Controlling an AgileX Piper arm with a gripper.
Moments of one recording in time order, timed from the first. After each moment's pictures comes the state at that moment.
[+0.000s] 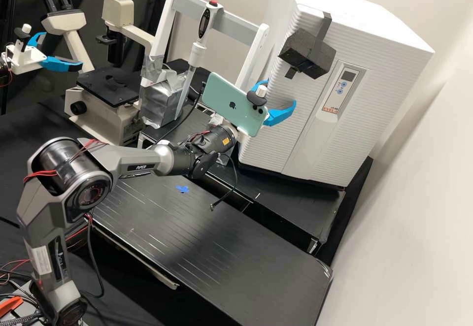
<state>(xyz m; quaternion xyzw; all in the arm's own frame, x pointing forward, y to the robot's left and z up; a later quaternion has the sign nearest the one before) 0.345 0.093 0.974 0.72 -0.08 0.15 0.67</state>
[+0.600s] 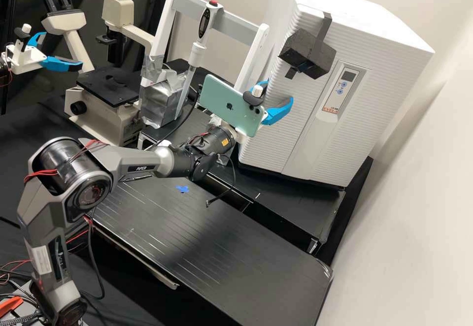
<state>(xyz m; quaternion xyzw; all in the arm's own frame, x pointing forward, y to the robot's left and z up) 0.343 0.091 0.972 0.71 -0.06 0.16 0.68</state>
